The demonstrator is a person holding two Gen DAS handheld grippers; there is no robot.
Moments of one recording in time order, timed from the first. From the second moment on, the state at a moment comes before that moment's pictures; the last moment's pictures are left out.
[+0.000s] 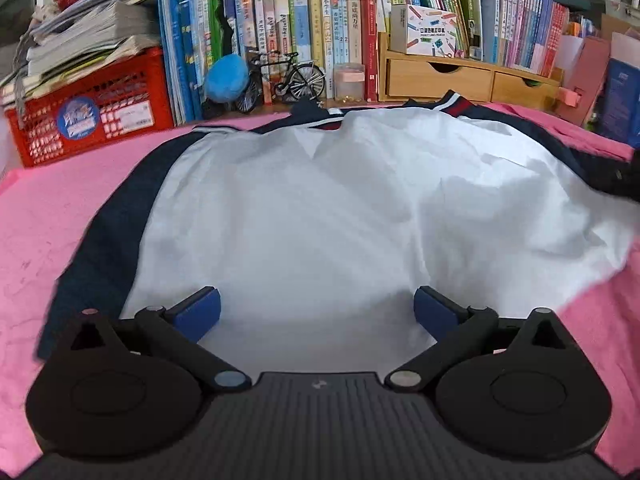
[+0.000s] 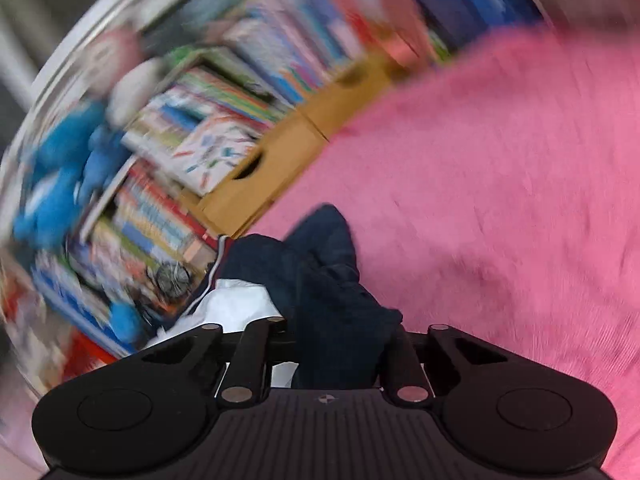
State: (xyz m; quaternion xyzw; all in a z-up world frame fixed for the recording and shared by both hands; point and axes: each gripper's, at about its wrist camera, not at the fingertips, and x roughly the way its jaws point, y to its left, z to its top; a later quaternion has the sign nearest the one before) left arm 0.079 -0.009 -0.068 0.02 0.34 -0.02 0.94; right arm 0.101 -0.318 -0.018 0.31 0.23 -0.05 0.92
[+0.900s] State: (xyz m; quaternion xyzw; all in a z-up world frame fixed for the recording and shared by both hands) left arm -0.044 0.198 -0.037 -0.16 0.27 0.14 0.94; right arm 0.008 0.064 0.015 -0.27 0.11 0.28 0.92
